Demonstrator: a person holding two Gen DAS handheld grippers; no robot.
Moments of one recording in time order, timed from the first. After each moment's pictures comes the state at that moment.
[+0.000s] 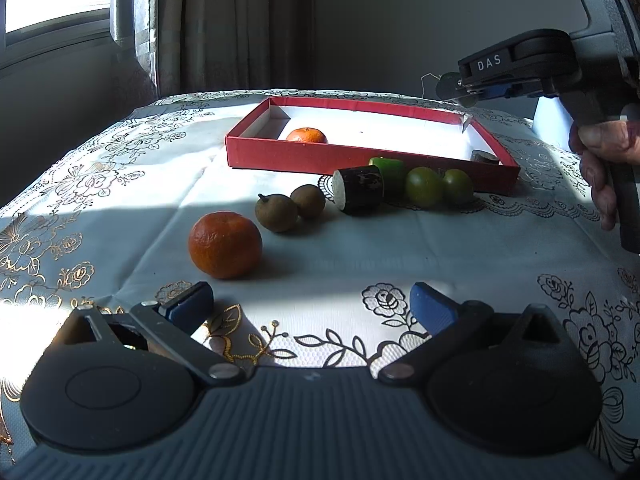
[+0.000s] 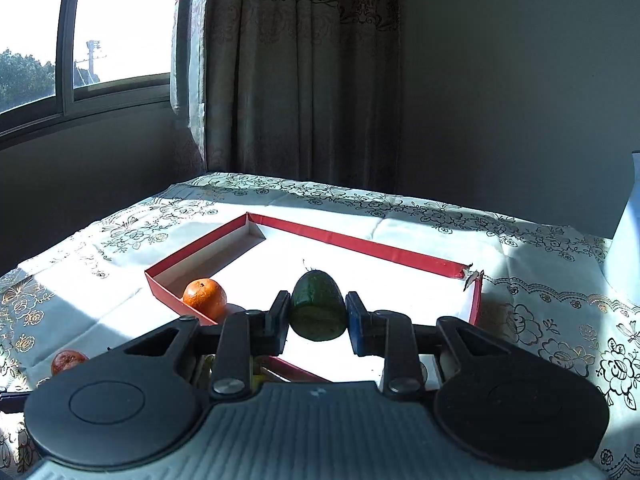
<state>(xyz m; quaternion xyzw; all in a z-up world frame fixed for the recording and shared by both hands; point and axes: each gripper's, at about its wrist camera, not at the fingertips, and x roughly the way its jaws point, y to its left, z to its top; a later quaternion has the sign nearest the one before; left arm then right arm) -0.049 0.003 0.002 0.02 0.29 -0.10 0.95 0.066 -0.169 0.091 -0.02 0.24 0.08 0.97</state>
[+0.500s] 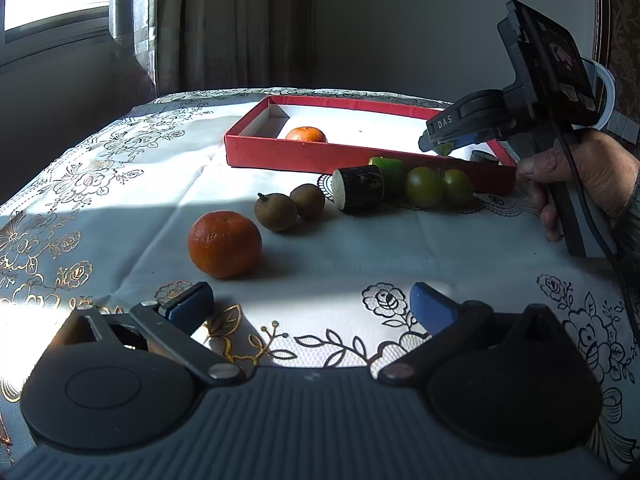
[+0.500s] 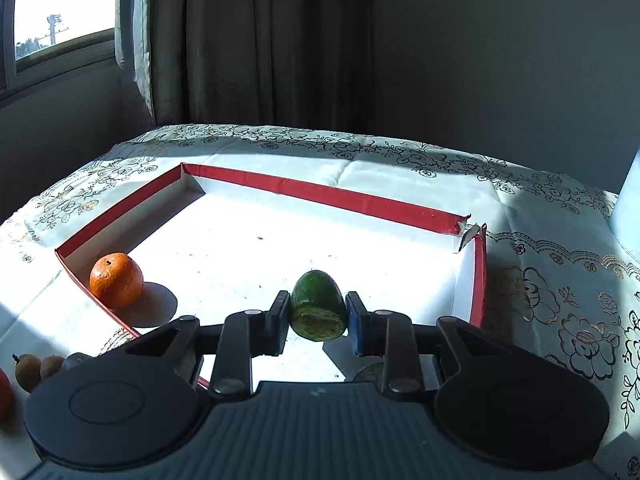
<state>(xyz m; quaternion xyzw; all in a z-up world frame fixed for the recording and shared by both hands) -0.049 0.003 0.003 0.02 0.29 -0.10 0.95 0.130 -0.179 0.039 -0.01 0.32 0.04 0.95</state>
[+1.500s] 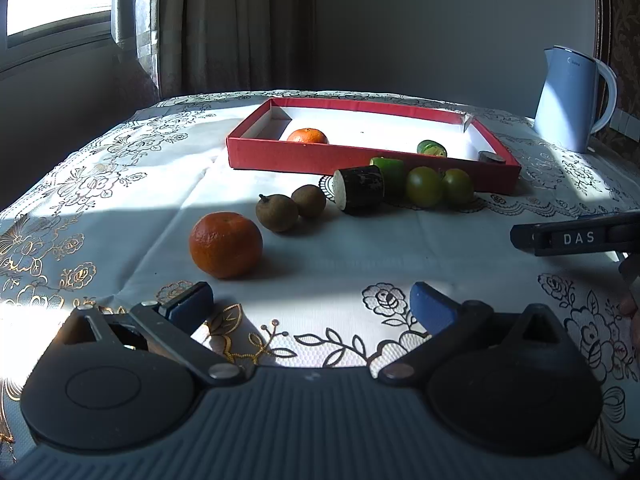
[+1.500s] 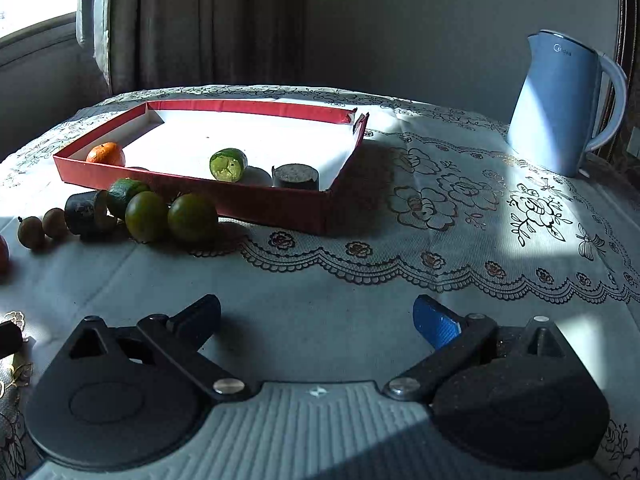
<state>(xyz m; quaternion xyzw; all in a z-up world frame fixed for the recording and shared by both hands) -0.050 0.001 0.002 0.02 0.29 -0.09 0.95 -0.007 -0.208 0.016 0.00 0.34 -0.06 0.94</state>
